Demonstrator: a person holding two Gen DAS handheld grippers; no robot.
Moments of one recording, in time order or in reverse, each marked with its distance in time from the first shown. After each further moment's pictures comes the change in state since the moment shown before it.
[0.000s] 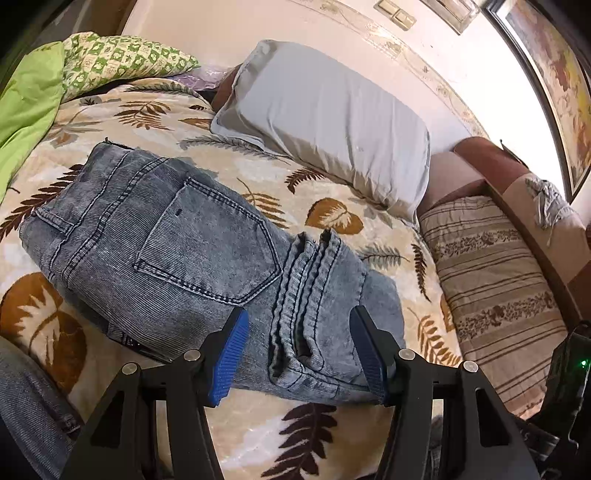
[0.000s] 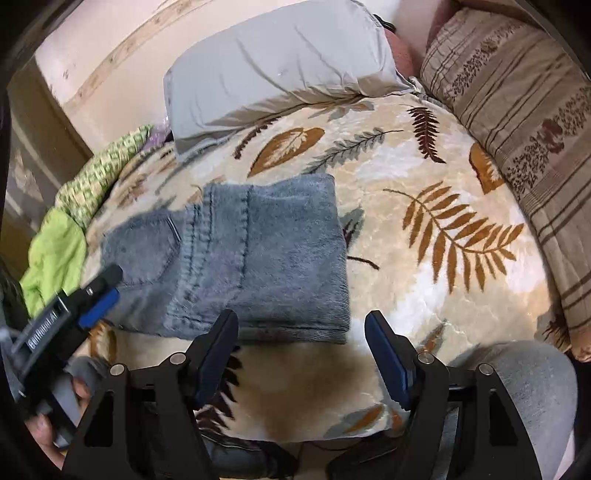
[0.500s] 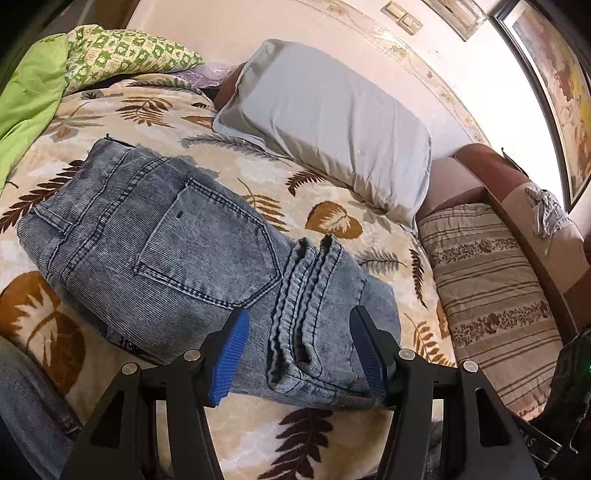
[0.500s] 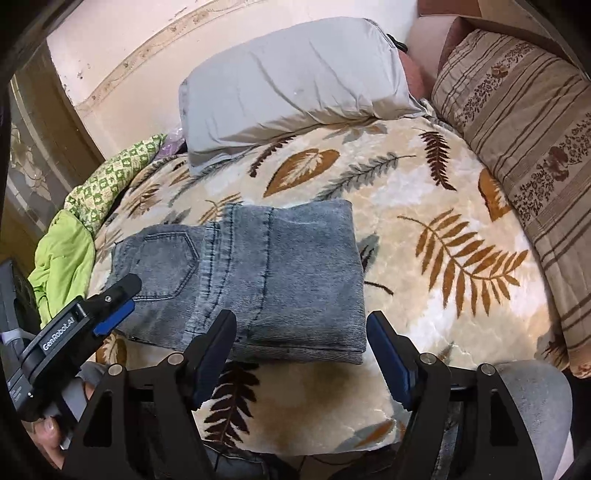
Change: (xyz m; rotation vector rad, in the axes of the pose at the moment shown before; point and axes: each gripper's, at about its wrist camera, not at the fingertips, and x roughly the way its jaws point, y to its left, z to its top) left arm 0.007 0.006 0.007 -0.029 0.000 -0.013; right arm -0.009 0.019 0.008 -0.052 -0.066 0.006
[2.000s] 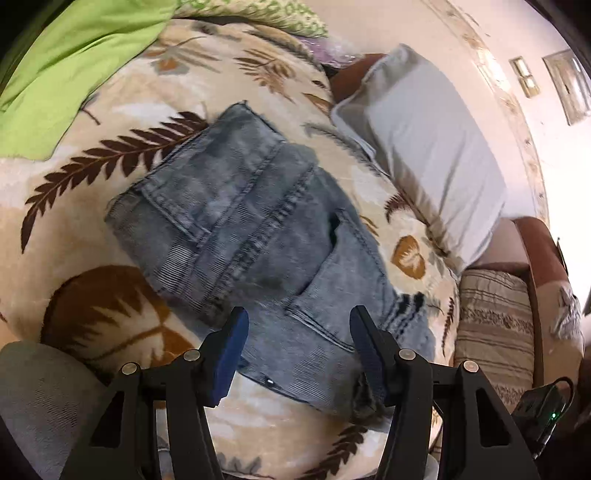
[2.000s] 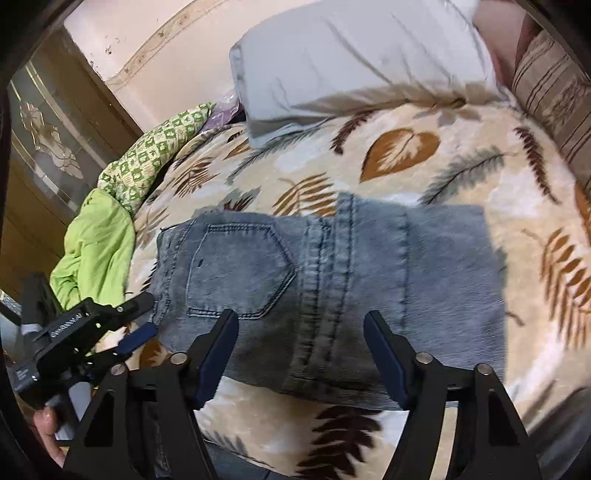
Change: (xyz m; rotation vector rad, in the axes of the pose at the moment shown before) left arm -0.022 0.109 0.053 -0.395 0.105 0.113; right arm 0.073 0.086 0.030 -0.050 0.136 0.189
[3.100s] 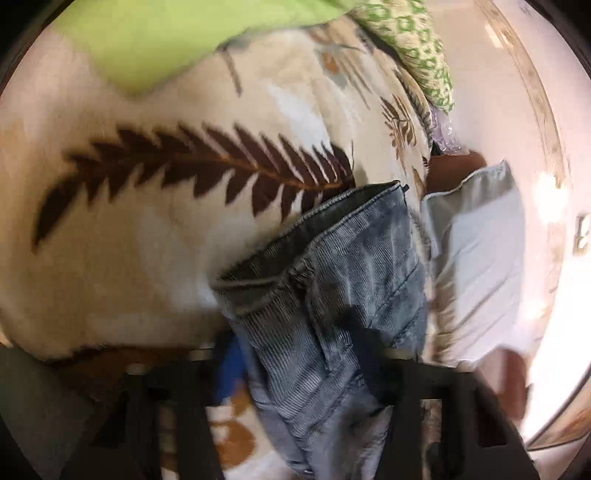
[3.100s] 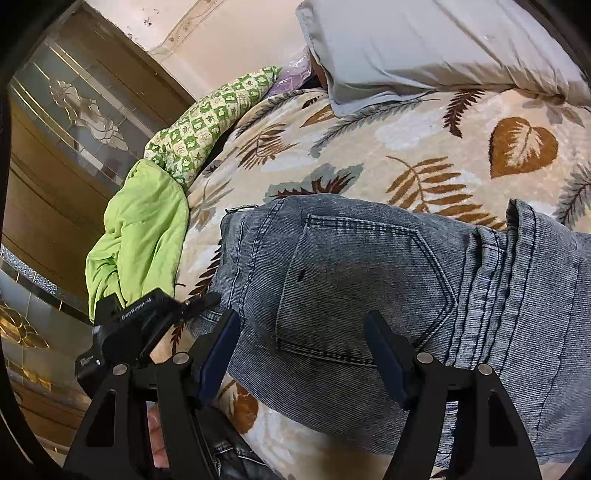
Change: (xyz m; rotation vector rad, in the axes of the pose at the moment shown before) left arm 0.028 0.089 0.045 -0.440 -0.088 0.033; right arm 0.078 0.080 0.024 -0.073 0.102 0.213
